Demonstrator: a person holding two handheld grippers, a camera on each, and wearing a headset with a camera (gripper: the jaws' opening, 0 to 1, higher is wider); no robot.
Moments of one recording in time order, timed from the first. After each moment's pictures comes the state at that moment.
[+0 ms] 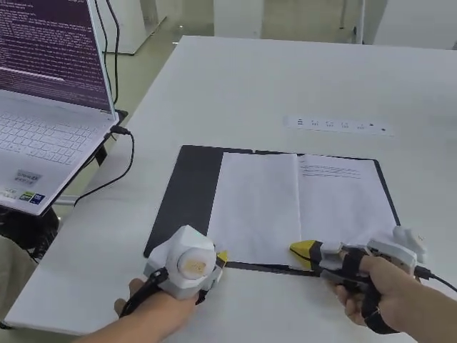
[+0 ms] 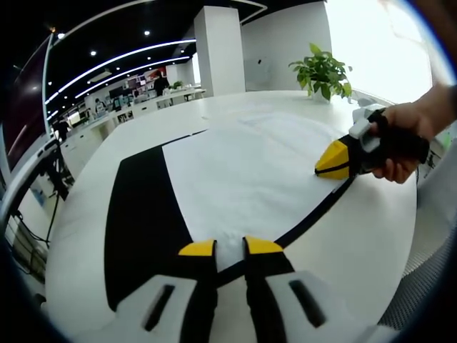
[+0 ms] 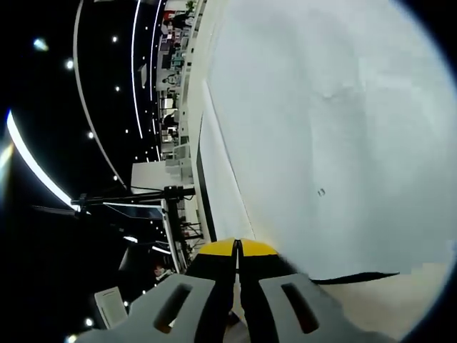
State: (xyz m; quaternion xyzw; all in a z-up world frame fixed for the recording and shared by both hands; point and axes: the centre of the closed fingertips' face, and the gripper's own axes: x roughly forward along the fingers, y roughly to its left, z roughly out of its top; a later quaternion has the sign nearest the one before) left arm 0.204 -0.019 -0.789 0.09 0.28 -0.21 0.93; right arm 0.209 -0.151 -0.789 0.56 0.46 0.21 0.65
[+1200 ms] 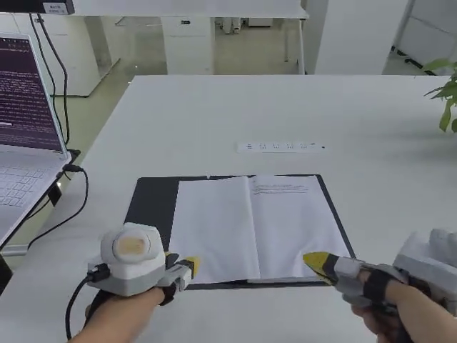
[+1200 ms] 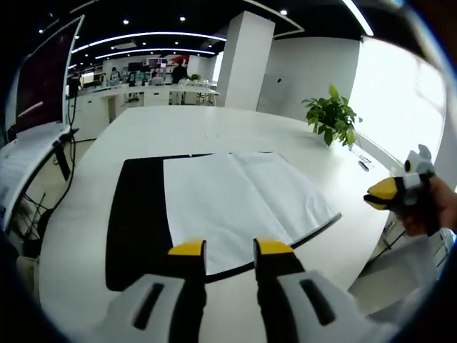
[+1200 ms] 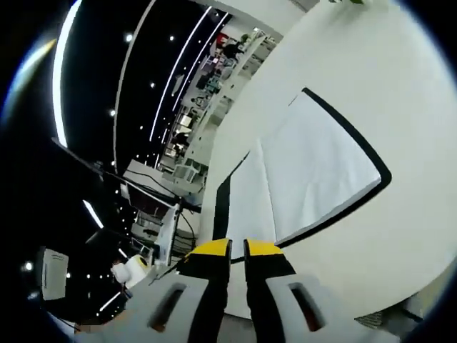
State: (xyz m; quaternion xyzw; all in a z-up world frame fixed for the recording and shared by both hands) left arm 0.181 -0.039 -0.693 -0.05 0.29 -0.20 0.94; right arm 0.145 -0.248 -0.660 0.40 0.32 0.18 0.84
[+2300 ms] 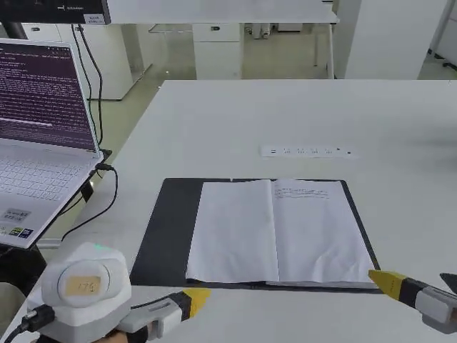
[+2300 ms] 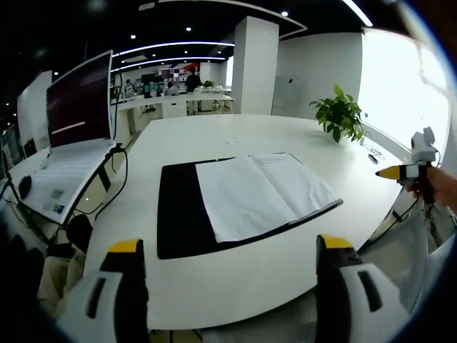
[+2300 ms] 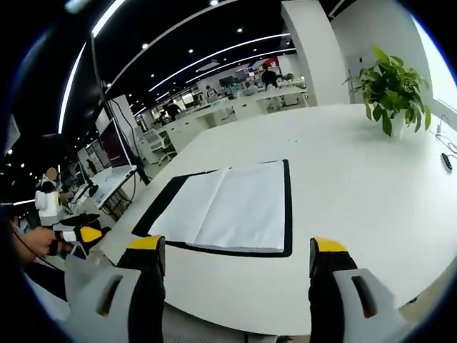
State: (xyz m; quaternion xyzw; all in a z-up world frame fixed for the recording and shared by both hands) left arm 0.112 0.016 -0.657 -0.01 0.28 -0.14 0.95; right arm 0.122 -0.329 -0.648 0.09 0.28 0.17 0.94
